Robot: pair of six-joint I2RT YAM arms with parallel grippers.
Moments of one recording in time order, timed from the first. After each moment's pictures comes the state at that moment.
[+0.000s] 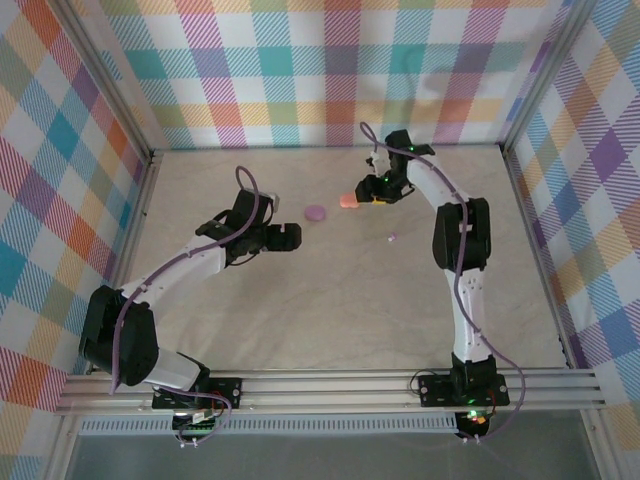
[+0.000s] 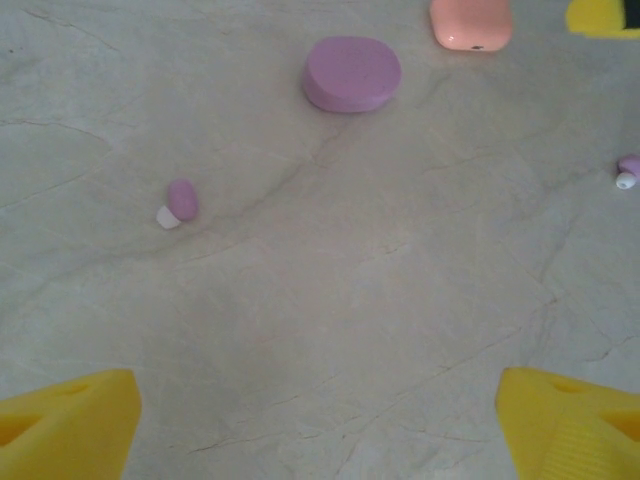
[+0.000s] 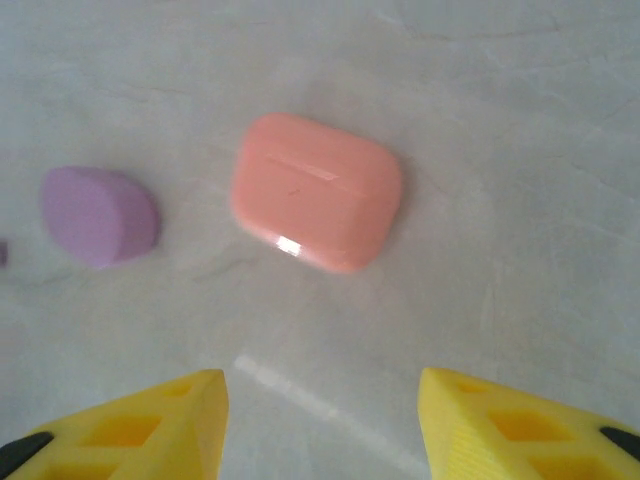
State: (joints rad) left arm -0.46 1.44 1.05 -0.48 0.03 -0.38; right arm 0.26 2.34 2.08 -0.96 -0.44 0.03
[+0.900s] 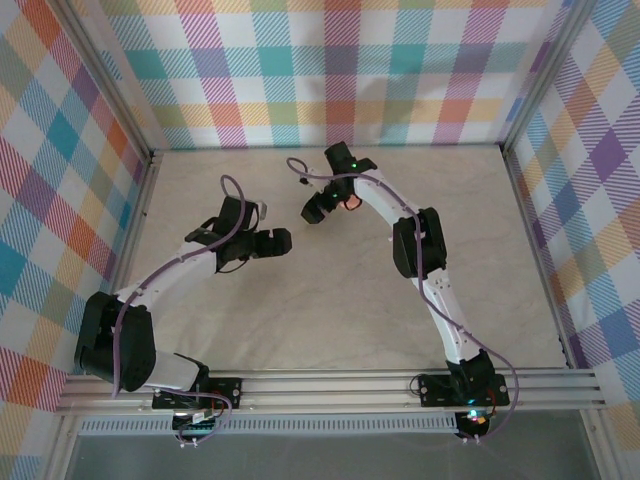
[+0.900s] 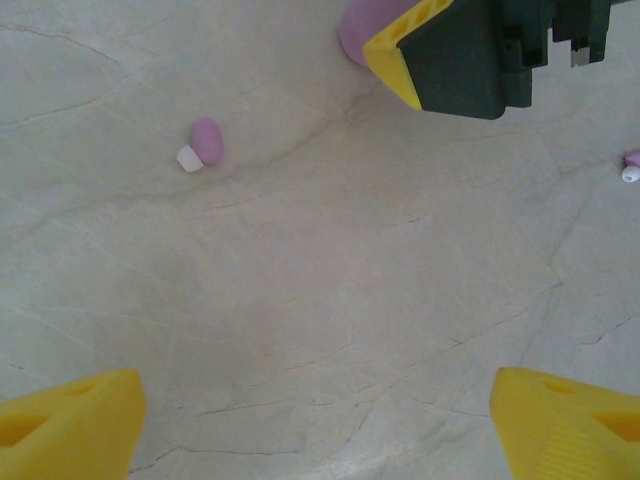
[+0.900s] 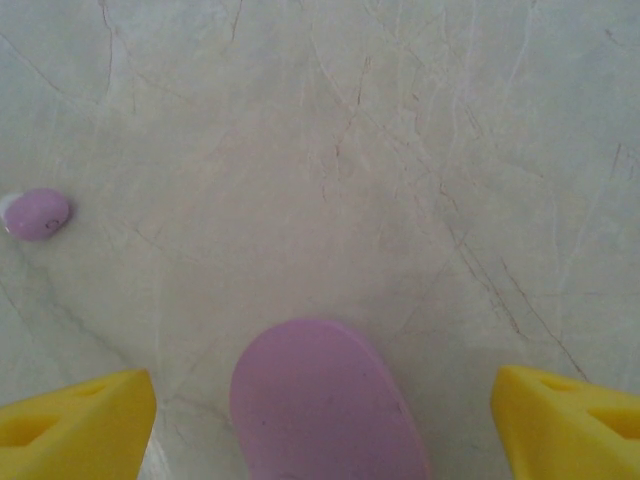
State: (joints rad) left arm -0.37 1.40 0.95 -0.44 0.14 -0.42; right arm 0.50 2.63 2.41 -0.88 -0.47 -0.45
